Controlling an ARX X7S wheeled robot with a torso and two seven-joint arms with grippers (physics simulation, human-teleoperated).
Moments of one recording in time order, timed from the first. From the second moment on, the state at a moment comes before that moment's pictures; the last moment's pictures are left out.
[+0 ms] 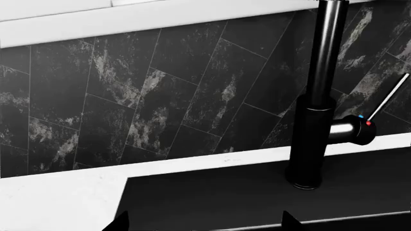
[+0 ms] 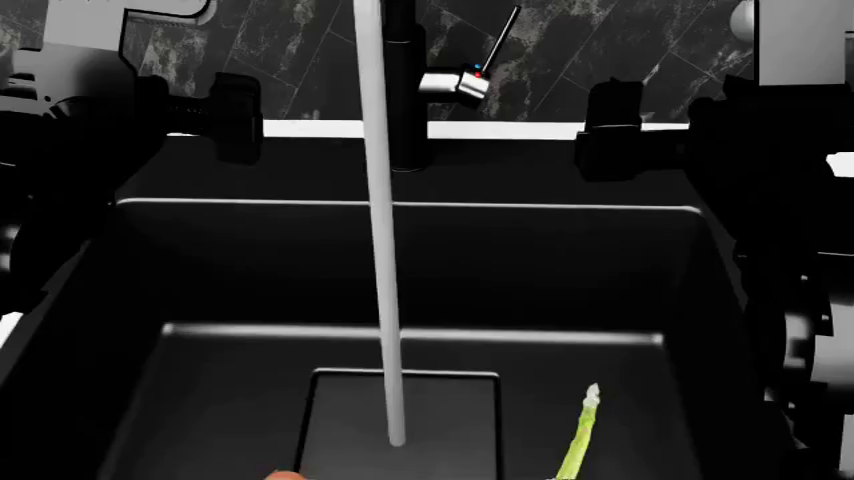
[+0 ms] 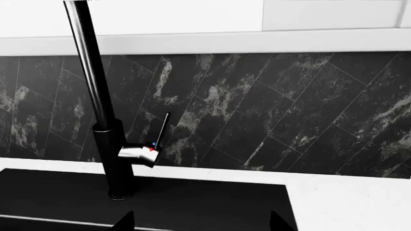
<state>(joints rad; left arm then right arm) -1.31 -0.08 0.25 -0.61 -0.22 -0.89 -0.09 1.12 0.31 0.00 0.22 0.24 1.01 -0.21</state>
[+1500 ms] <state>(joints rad) -1.36 -0.29 0.68 -0.47 -0.85 -1.54 -0.01 1.06 0.33 0.04 0.14 0.29 1.13 -0.17</state>
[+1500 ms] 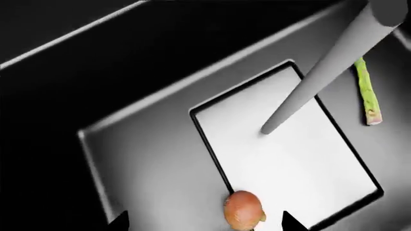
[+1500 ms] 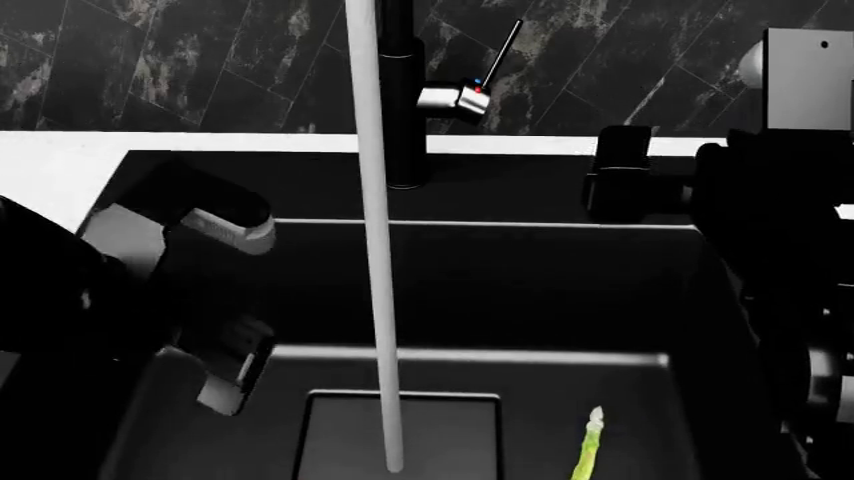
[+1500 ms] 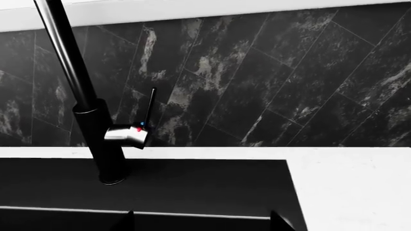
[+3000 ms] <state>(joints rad) -1.15 -0.23 1.22 -0.80 -1.14 -1.24 -0.04 0.98 0.38 0.05 0.13 0.33 1.15 -0.18</state>
